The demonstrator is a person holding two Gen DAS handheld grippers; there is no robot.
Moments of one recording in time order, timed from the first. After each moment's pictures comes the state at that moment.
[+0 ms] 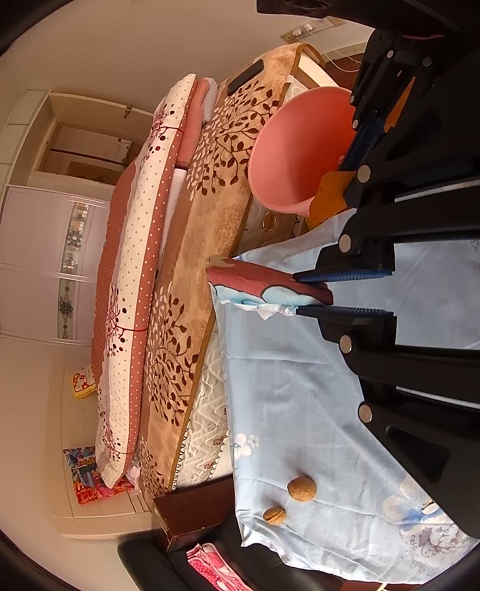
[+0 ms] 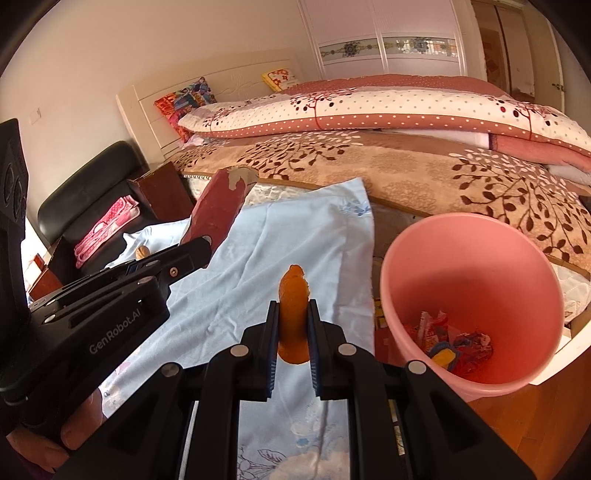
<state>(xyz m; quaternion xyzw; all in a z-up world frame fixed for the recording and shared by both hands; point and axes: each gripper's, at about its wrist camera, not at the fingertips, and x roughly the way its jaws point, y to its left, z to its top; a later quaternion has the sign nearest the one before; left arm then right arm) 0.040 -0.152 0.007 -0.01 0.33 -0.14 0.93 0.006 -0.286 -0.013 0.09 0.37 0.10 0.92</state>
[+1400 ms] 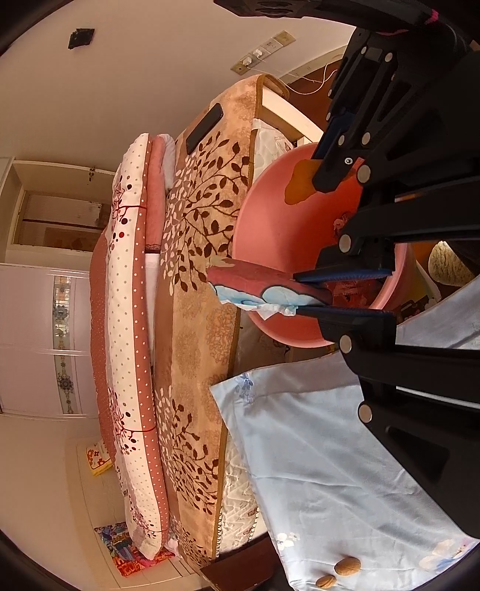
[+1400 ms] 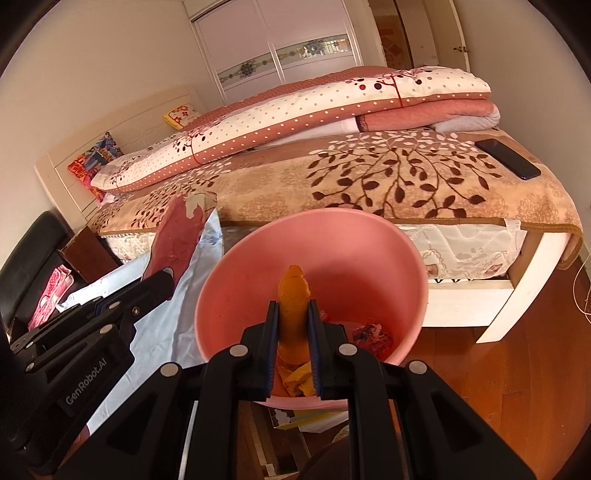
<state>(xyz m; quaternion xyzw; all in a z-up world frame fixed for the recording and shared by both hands) 0.044 -0.290 -0.010 0.05 0.33 -0.24 0.91 -0.012 -0.433 -0.031 0.17 0.34 -0.07 0.92</state>
